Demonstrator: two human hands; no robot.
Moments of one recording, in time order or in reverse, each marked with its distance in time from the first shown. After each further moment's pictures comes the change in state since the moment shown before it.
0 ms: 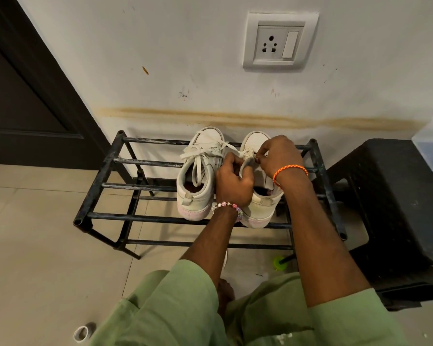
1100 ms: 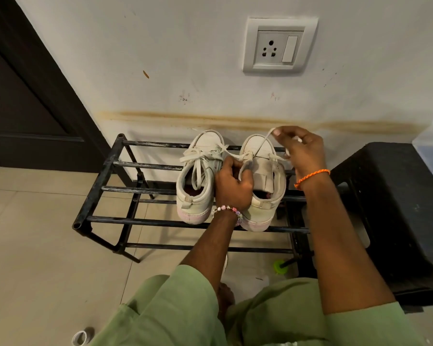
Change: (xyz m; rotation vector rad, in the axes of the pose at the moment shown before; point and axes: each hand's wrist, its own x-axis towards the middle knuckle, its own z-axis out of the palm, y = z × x) left_hand -0.003 0.003 0.002 -0.045 0.016 -0.013; right_hand 0.000 0.026 -0.018 1.087 0.200 0.097
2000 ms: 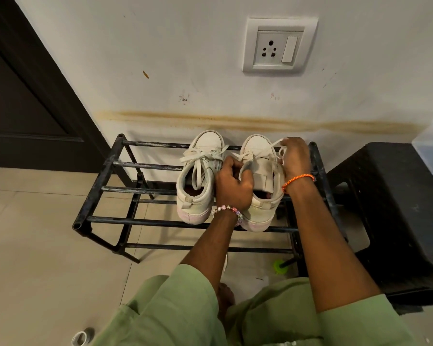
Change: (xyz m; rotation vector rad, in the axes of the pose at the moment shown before) left_hand 0.001 0.001 -0.001 -0.004 -0.008 -0.012; right_hand 0.011 0.024 0.017 0.109 0.176 0.256
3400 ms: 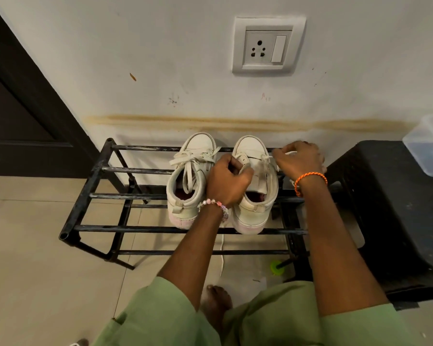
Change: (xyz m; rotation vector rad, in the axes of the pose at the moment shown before) left_hand 0.017 0.024 -0.011 0.181 -0.208 -0.204; right_hand -0.004 -0.009 -0.025 -0.855 0.017 -0.135
